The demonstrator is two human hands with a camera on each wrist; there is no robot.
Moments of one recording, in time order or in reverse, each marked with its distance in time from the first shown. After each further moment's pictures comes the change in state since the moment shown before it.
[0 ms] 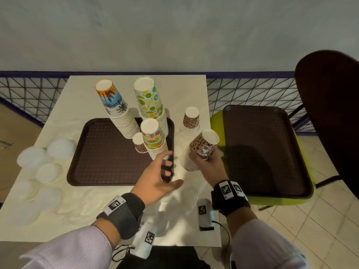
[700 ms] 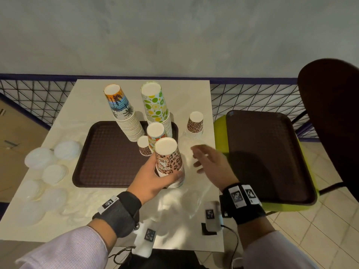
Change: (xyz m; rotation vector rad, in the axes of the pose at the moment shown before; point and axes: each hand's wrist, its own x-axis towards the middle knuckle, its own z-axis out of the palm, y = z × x) left_hand -0.003 0.008 -0.025 -0.197 0.086 0.028; right_hand -0.014 -0.061 -0.002 -0.180 -0.191 0.021
